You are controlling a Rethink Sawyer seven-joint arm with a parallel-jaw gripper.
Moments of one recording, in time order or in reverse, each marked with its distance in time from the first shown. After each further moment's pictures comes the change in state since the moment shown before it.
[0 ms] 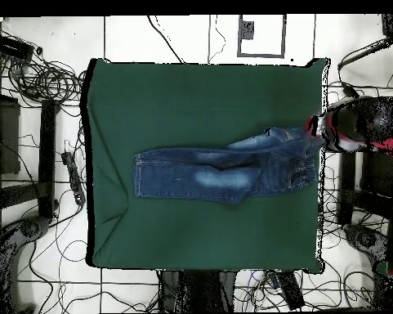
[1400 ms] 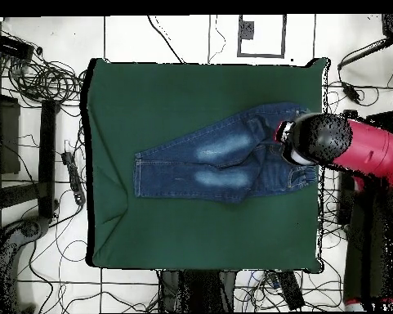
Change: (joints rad) arm 0.234 -0.165 -0.316 0.266 0.165 -0.287 0.326
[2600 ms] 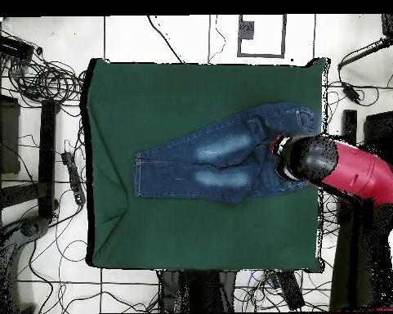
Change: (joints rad) arm 0.060 0.003 -0.141 0.108 0.083 -0.167 0.004
